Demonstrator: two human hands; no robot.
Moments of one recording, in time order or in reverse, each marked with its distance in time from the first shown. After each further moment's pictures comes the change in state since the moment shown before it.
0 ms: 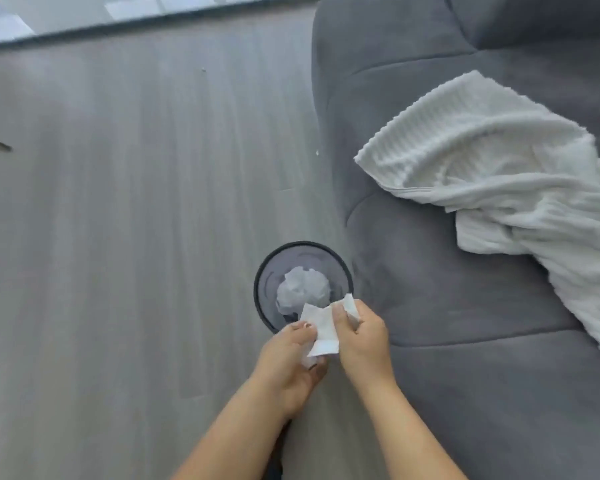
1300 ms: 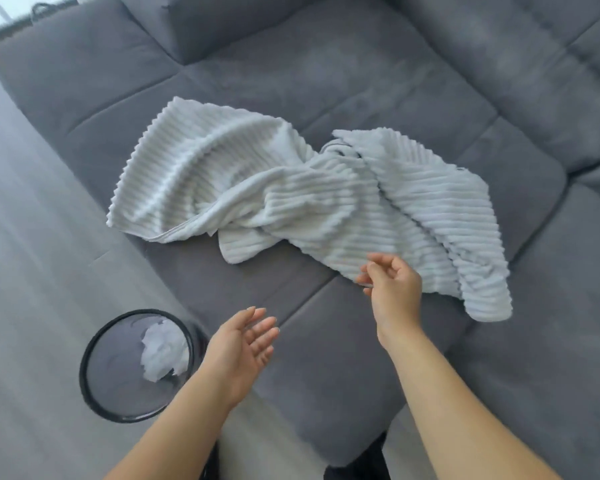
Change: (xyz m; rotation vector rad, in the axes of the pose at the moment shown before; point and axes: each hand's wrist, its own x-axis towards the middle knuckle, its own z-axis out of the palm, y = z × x) left_hand 0.016 -0.058 0.208 0.459 -0.105 -0.194; right_hand 0.006 -0.002 -0.314 0.411 0.770 0.205
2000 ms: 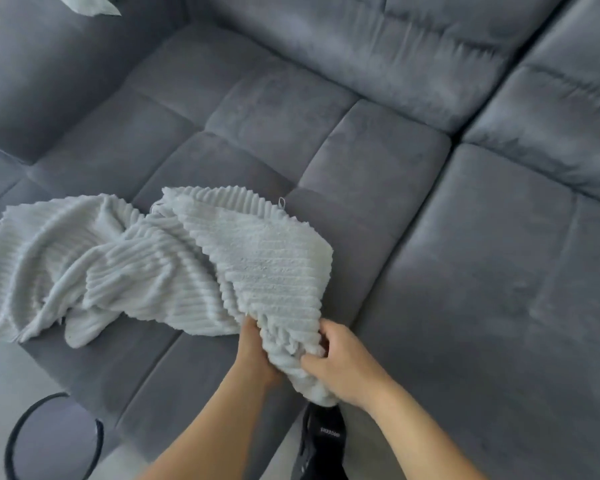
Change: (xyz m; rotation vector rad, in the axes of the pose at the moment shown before) left_hand 0.043 -0.179 0.342 0.084 0.132 -0.108; right_hand 0.109 0.015 -0.300 -0.194 -0.702 0.135
